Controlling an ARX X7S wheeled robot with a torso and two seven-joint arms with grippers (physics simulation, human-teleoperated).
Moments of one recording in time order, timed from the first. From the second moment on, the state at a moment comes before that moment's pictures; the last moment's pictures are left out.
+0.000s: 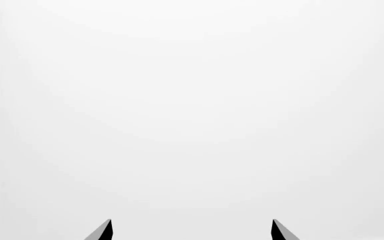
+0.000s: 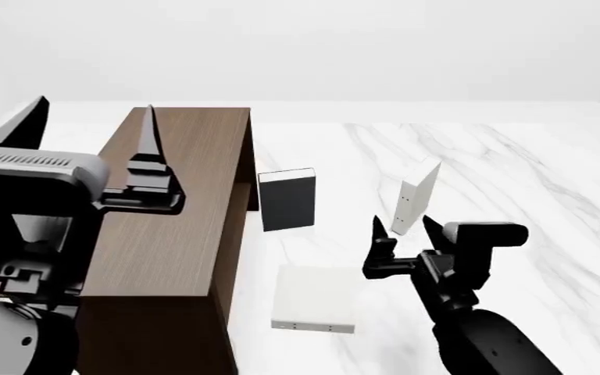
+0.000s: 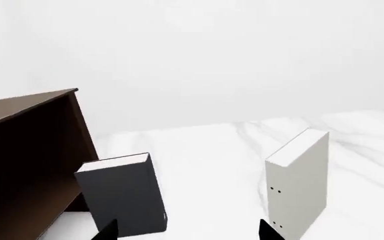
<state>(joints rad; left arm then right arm) -0.47 -0.48 0.02 0.86 -0.60 -0.80 -0.41 0.38 0.43 -0.36 0.00 0.71 0.20 0.19</state>
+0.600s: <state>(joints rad) -0.59 -0.50 -0.08 0.95 -0.79 -0.91 -0.48 0.30 0.47 -0.40 0.01 0.39 0.06 0.35</state>
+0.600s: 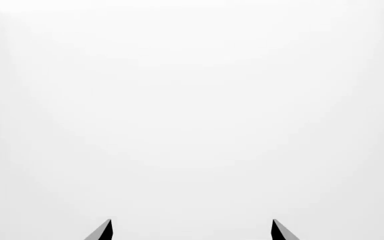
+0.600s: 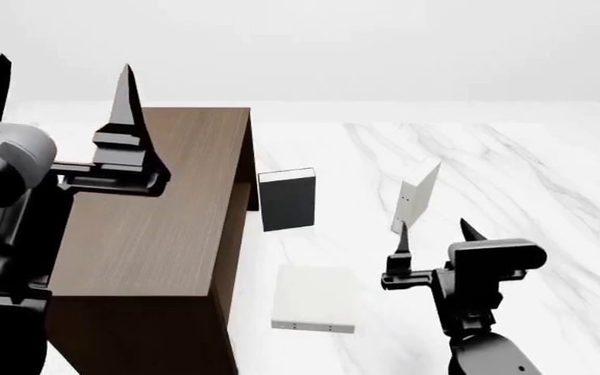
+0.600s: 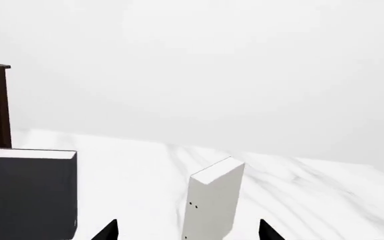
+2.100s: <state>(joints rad) -0.94 -0.78 -0.09 1.04 -1.38 -0.92 -0.91 0.38 0.43 -0.46 0.24 0.32 0.03 0.32</state>
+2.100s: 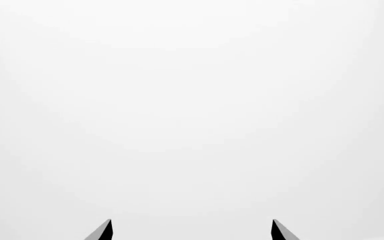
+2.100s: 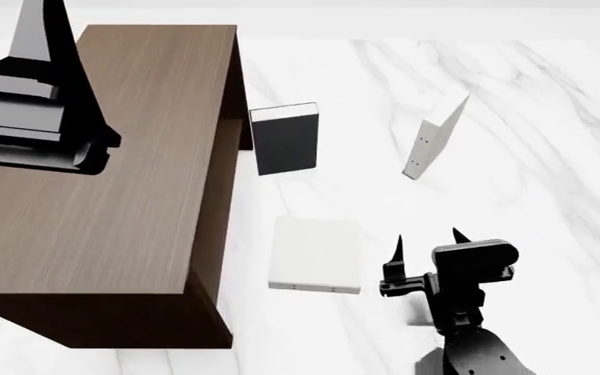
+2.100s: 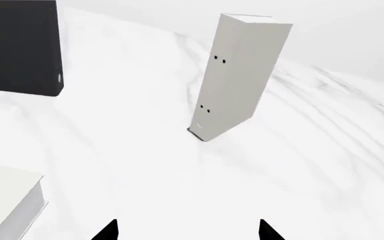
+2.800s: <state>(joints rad) -0.90 -0.86 -0.01 1.04 -1.35 -0.81 -0.92 0.52 0.35 -0.53 0.51 0.29 -0.05 0.19</state>
